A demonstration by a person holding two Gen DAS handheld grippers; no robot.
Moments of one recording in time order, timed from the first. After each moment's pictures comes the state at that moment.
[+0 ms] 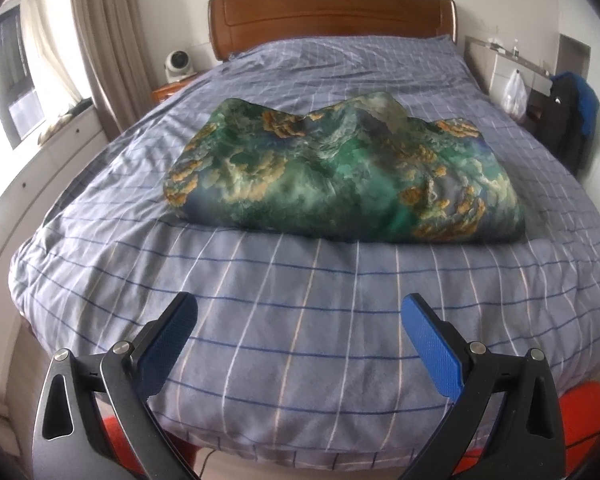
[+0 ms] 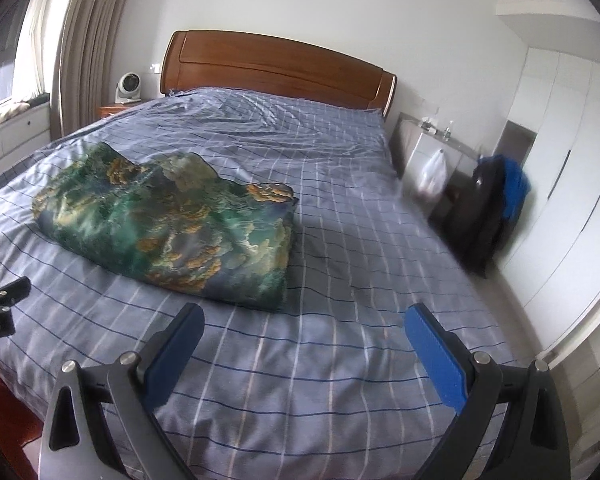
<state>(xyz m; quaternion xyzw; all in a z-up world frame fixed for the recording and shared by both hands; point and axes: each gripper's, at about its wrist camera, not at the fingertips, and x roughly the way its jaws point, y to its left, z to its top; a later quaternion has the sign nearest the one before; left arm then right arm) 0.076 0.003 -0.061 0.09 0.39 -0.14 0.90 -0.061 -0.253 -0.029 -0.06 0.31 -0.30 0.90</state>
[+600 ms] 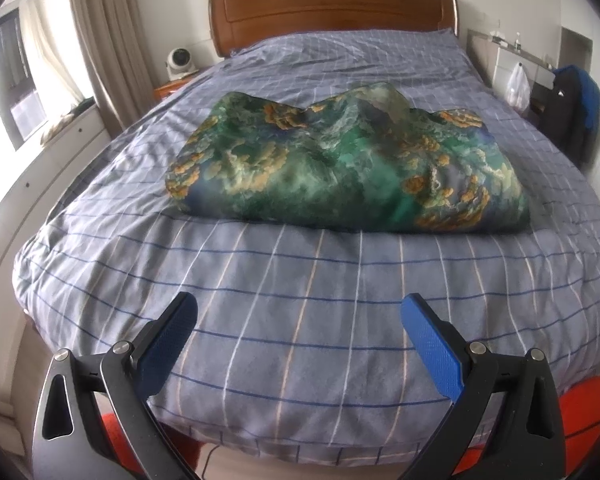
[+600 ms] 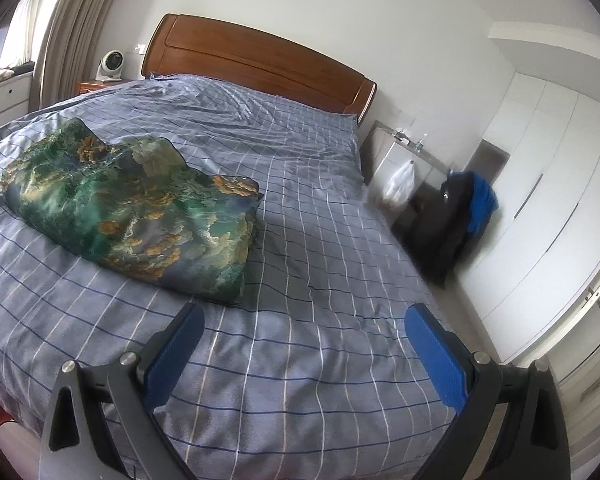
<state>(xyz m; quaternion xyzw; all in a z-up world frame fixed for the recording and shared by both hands) 0.072 0.001 -0.069 0.11 0.40 -0.13 0.90 -0.062 -0.254 -0.030 -0.12 0.32 -0.35 0.87</state>
